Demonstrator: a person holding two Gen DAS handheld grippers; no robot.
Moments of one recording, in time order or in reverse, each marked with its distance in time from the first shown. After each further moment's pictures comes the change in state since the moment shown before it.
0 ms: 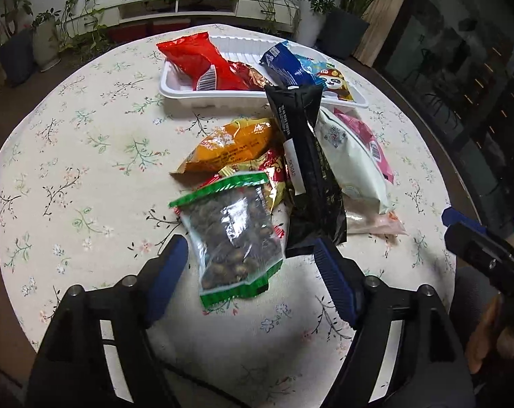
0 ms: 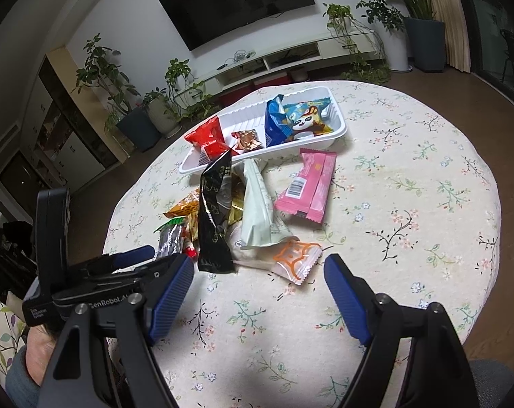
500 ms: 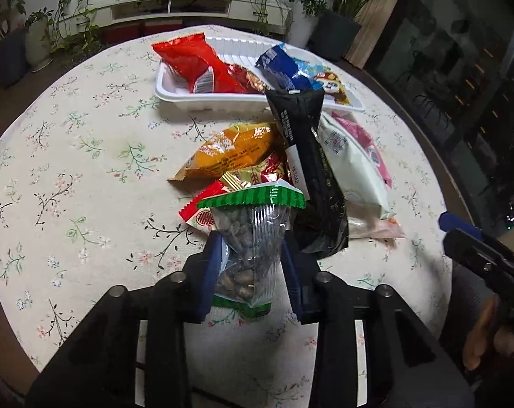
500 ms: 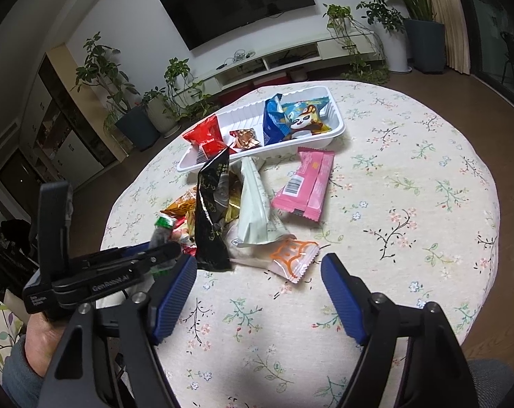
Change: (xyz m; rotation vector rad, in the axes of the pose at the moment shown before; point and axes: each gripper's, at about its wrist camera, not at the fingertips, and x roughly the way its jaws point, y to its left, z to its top) left arm 0.003 0.010 0.004 0.008 -0.014 -0.047; right arm -0.001 0.000 -0.003 -0.007 -0.001 -0.007
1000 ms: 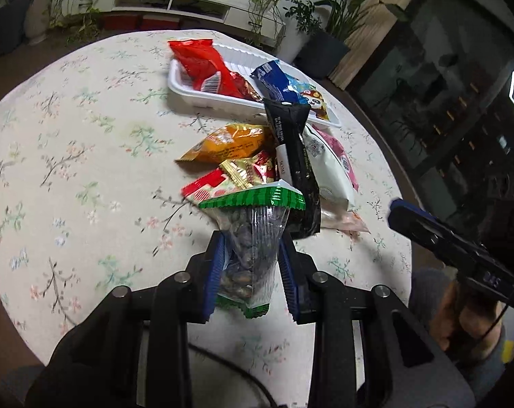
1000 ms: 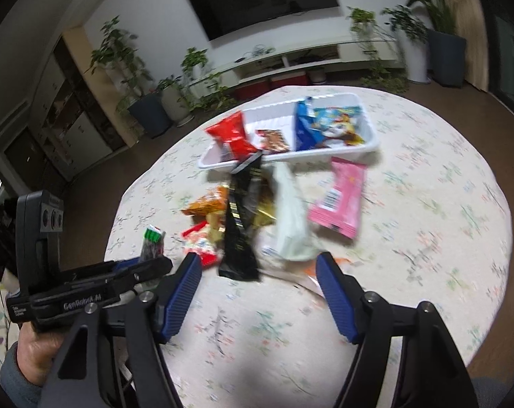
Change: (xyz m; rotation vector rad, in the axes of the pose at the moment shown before) left arm -0.038 0.025 -0.025 -0.122 -0.044 -0.152; right arm 0.014 0.035 0.016 -0.103 0.027 0.032
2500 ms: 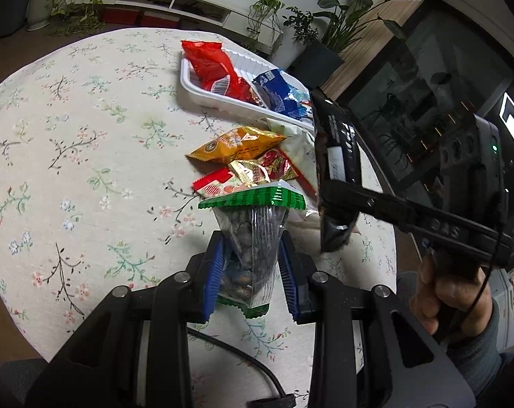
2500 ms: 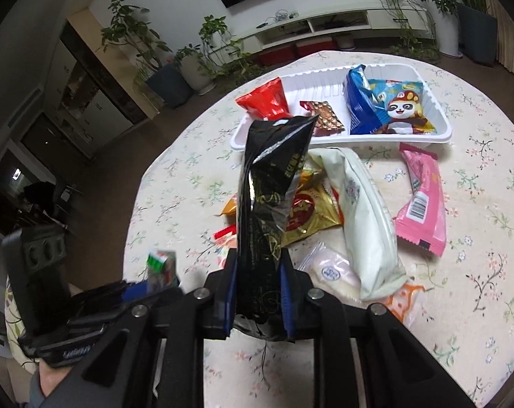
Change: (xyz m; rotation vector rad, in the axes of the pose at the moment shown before) left arm -0.009 0.015 -0.004 -0.053 -0.031 -0.066; right arm 0.051 0.019 0.025 0.018 0.159 0.120
